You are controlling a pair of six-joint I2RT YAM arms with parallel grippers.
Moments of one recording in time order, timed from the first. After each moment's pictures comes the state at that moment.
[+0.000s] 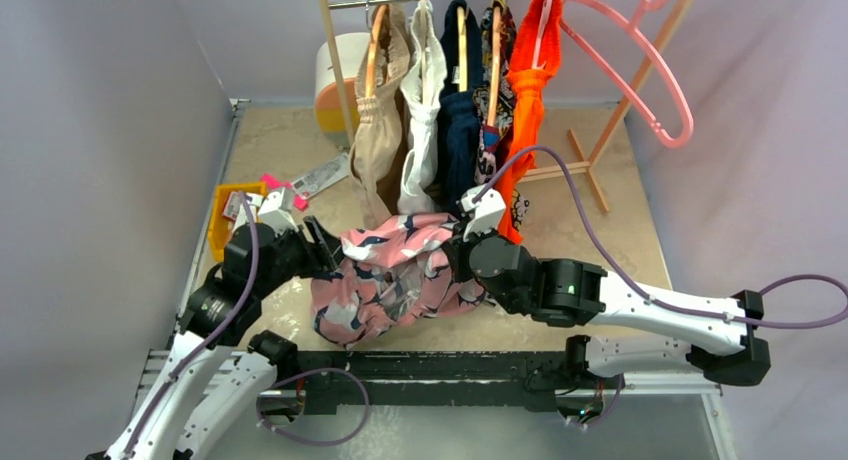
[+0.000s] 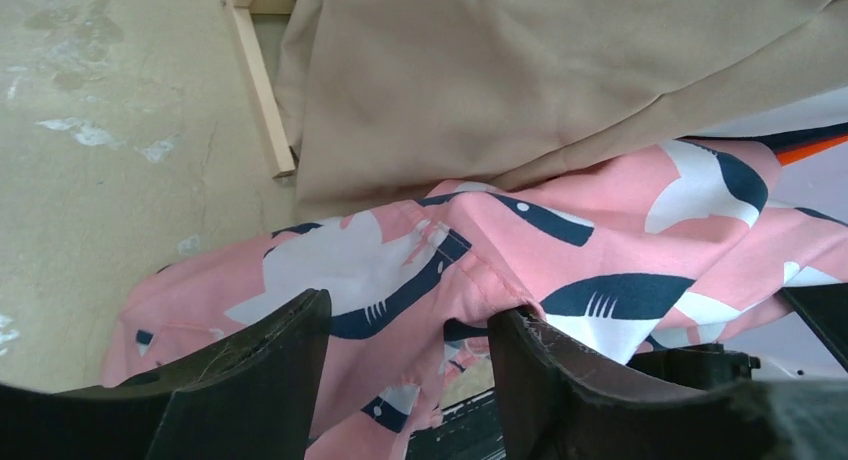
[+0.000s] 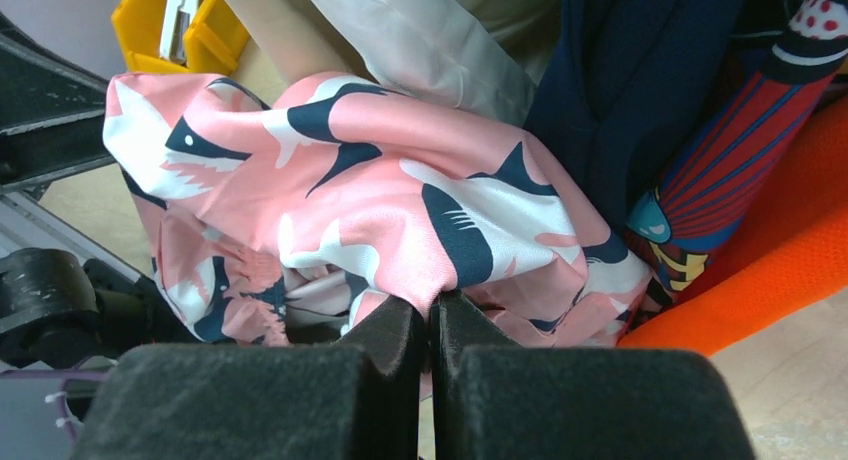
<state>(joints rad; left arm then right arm) -0.43 0.56 0.76 -0.65 0.11 -0.67 1.32 1.04 1.08 -0.51 0.72 0.52</state>
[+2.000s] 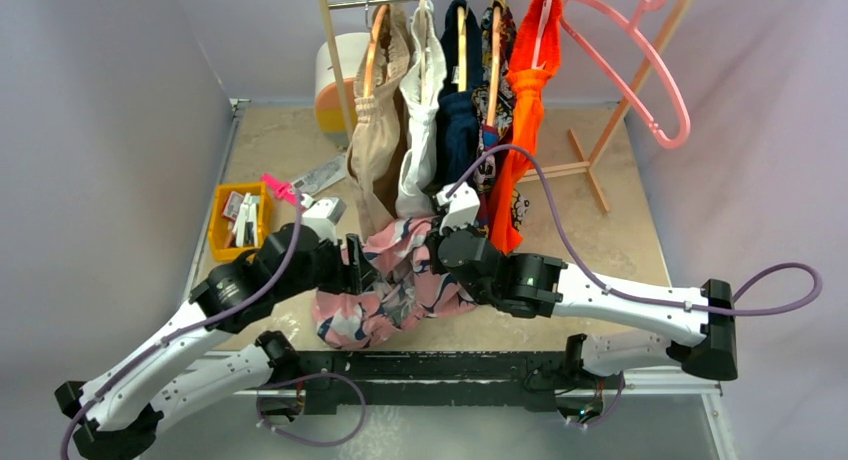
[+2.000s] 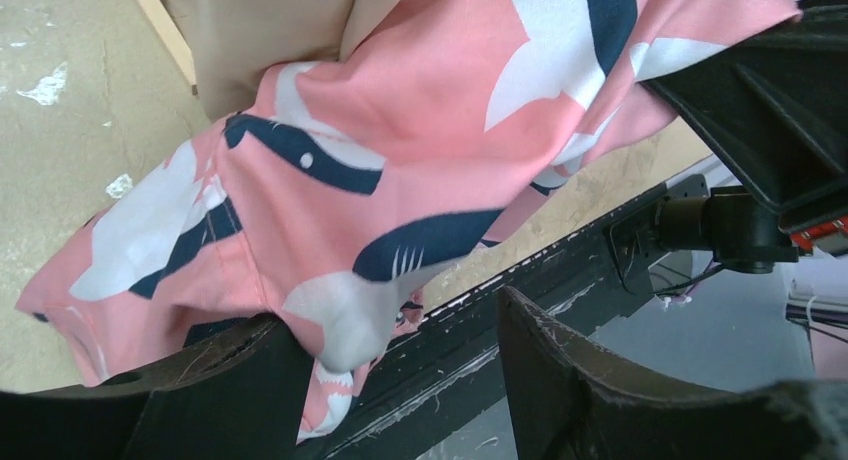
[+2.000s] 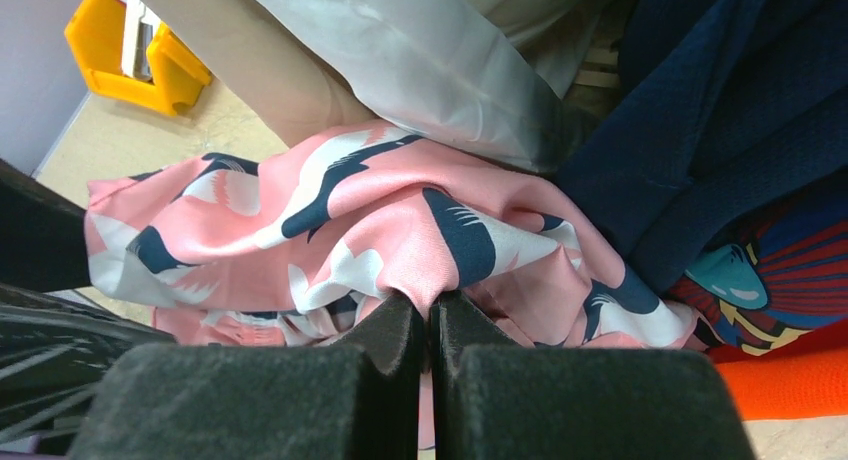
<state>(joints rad) -0.84 0.72 0.90 -0.80 -0.05 -0.66 1.26 1.20 1.07 -0.37 0.71 0.53</state>
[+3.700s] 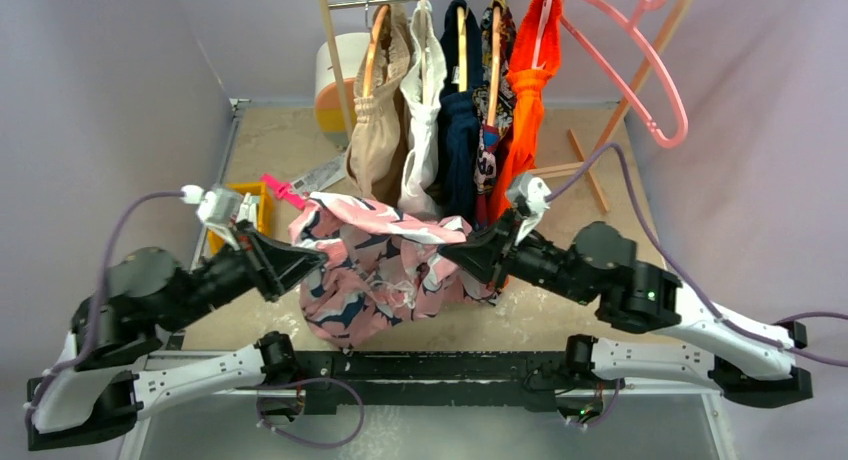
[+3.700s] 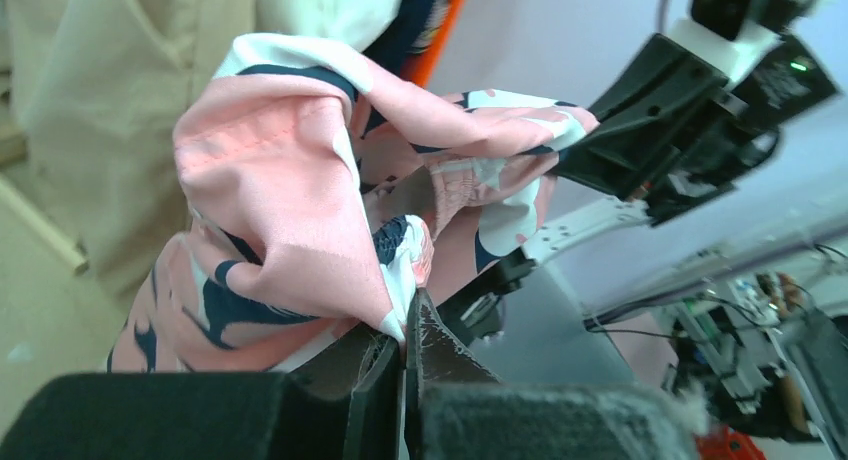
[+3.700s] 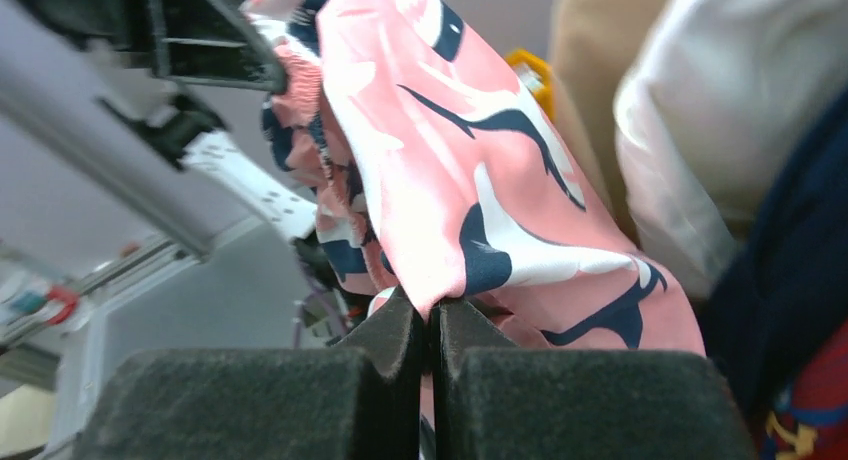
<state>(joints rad) -1.12 0.56 1.26 -0.87 -0.26 -0.70 1.25 0.81 1.10 -0.34 0.21 0.34</state>
